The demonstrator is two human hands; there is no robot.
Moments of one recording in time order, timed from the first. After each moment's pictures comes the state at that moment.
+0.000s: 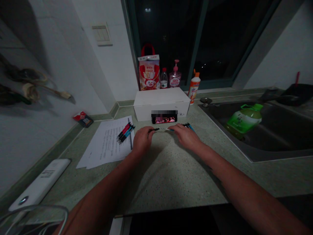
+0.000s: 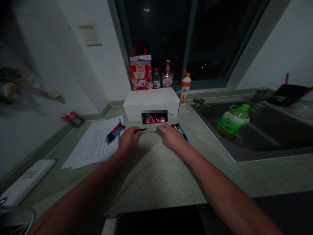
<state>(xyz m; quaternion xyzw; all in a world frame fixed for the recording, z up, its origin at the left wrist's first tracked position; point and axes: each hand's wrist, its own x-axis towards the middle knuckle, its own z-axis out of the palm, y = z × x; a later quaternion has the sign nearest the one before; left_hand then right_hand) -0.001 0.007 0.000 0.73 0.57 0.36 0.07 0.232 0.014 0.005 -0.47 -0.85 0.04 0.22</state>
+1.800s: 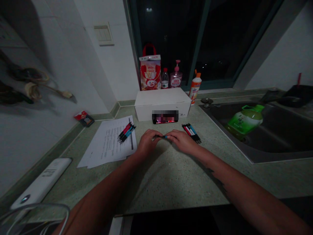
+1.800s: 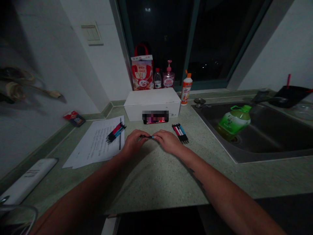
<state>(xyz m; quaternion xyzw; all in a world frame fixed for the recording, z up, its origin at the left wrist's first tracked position) 0.005 0.004 -0.012 0.78 0.45 0.40 0.15 0.215 0.008 -0.001 -0.43 -0.84 0.21 0.28</state>
